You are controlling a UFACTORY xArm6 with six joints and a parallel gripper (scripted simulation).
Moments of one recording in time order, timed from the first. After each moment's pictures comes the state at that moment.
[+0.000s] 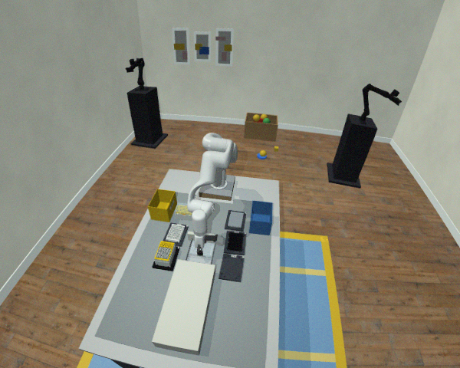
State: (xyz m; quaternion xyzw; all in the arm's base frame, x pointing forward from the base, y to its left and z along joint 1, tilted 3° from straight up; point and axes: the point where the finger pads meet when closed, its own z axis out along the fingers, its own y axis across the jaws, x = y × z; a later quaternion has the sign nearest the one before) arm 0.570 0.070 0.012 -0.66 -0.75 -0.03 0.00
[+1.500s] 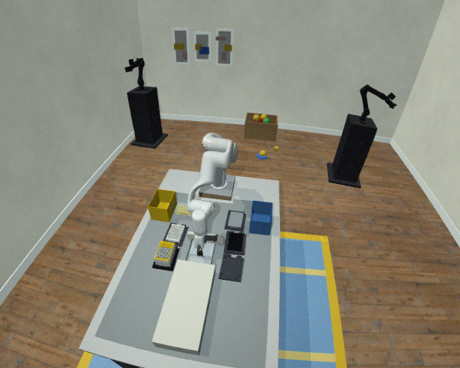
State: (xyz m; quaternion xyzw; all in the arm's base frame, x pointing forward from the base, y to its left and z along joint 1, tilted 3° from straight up) arm 0.570 0.070 0.012 -0.66 -0.75 -0.03 0.00
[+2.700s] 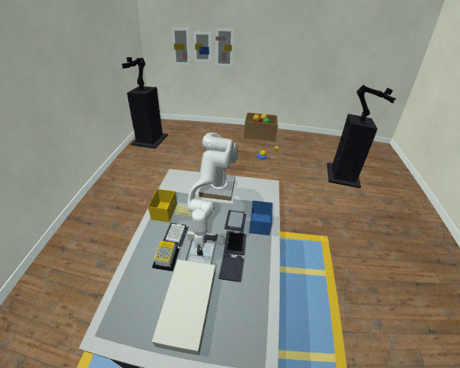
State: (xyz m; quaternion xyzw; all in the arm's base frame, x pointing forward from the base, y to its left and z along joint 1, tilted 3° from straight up) arm 0.568 0.069 0.014 -0.66 -0.75 -0.03 0.00
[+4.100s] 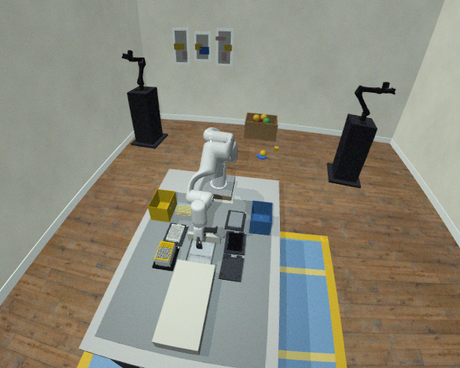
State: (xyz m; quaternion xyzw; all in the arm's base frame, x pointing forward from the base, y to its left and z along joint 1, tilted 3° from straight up) arm 0.567 0.067 0.078 -0.66 -0.75 -0.03 0.00
